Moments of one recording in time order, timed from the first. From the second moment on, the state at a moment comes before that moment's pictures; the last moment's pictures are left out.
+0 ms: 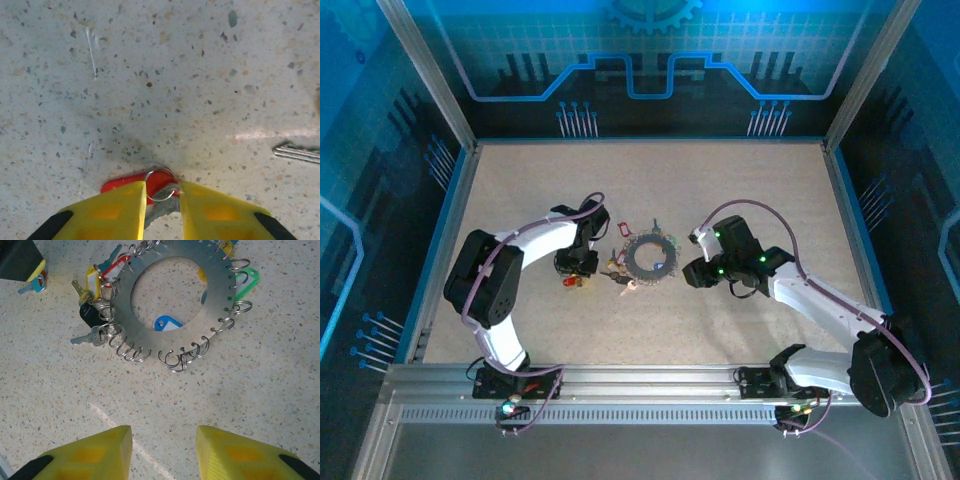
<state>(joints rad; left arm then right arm) -0.41 1.76 1.12 -0.93 -0.12 -0.35 0.53 1.20 0.76 -0.49 -0.27 0.11</state>
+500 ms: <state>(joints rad) -0.42 1.38 1.08 -0.97 -0.10 -0.40 0.57 1.48 0.92 -0.53 -0.28 0.12</state>
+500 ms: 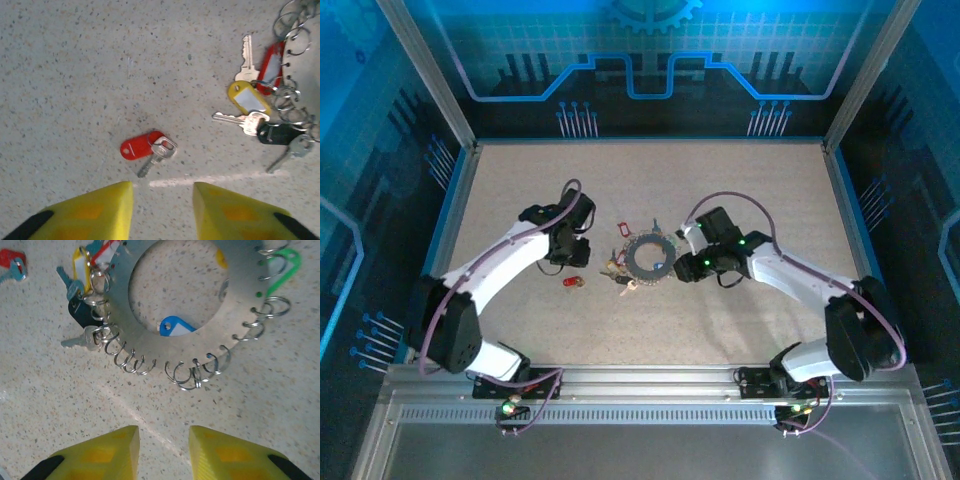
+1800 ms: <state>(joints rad) -0.39 0.83 0.79 -0.77 0.18 -0.27 0.67 1.81 1.17 -0.69 -0.15 -0.02</state>
